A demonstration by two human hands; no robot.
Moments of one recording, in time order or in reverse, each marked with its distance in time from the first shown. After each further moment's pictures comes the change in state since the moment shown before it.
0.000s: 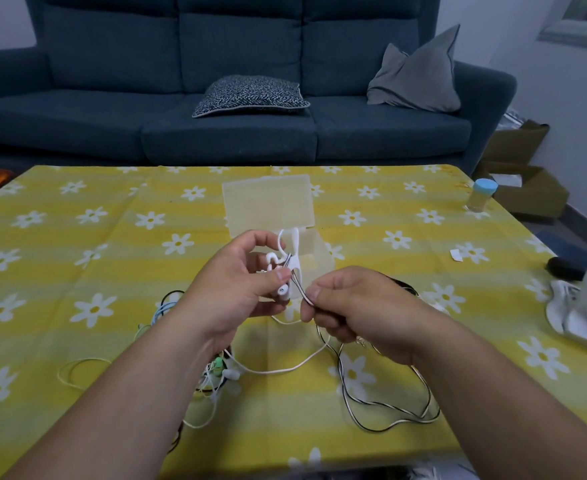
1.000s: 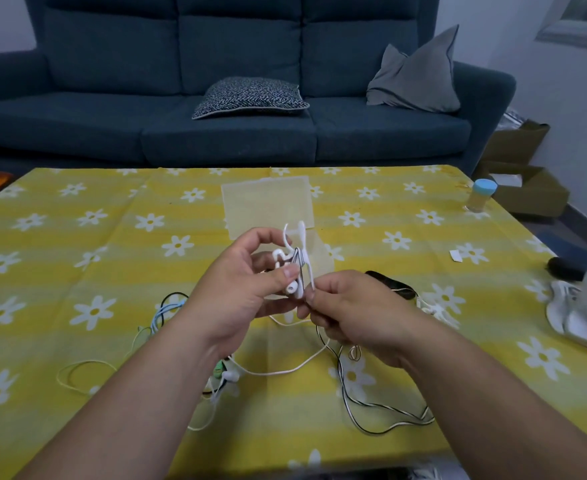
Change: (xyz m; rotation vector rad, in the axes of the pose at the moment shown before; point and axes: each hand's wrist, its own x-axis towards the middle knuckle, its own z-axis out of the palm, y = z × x) left_hand -0.004 0.003 0.007 -0.112 -0.030 0.035; right_hand 0.006 0.005 0.003 -0.058 0.086 0.022
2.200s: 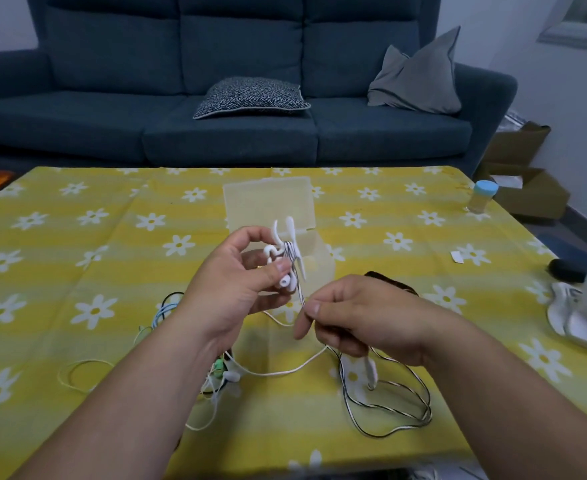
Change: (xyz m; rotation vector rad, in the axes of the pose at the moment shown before) left_hand 0.001 0.003 -0.003 -0.021 0.079 -0.002; right_hand -0.011 -0.006 -0.012 -0.041 -0.216 -0.007
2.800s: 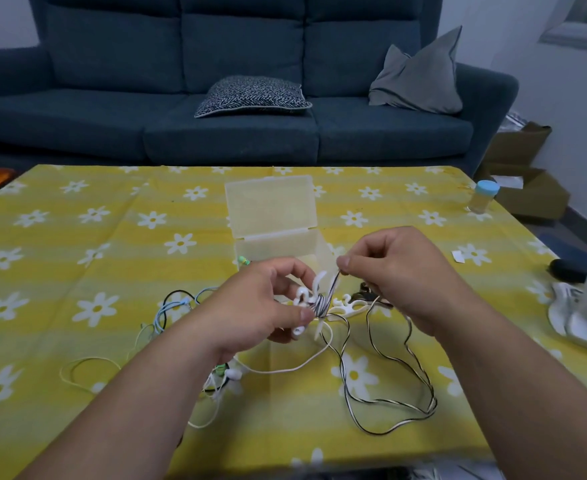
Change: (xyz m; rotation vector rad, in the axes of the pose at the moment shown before) left_hand -0.005 -0.006 0.000 0.356 -0.289 -0.103; right_hand -0.003 -0.008 -0.024 -0.091 0.572 -0.188
